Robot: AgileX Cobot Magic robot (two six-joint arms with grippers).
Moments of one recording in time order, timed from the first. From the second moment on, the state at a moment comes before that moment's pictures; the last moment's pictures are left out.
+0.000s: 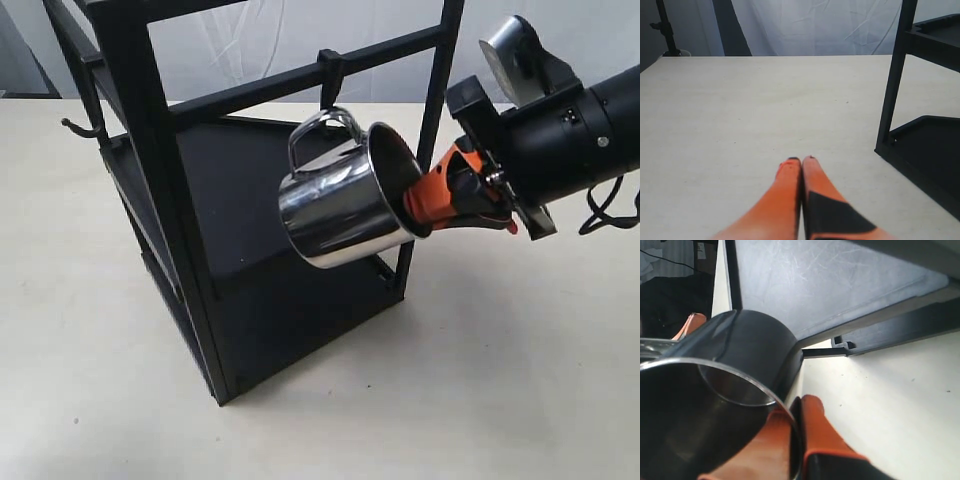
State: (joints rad) left arm 0.14 0.07 0.00 -0.36 0.30 0.38; right arm 0.16 1.47 -0.94 1.10 1.22 -0.50
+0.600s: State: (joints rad) left arm 0.14 0.07 0.00 -0.36 0.30 0.38; right arm 0.16 1.47 -0.94 1.03 1.22 -0.45
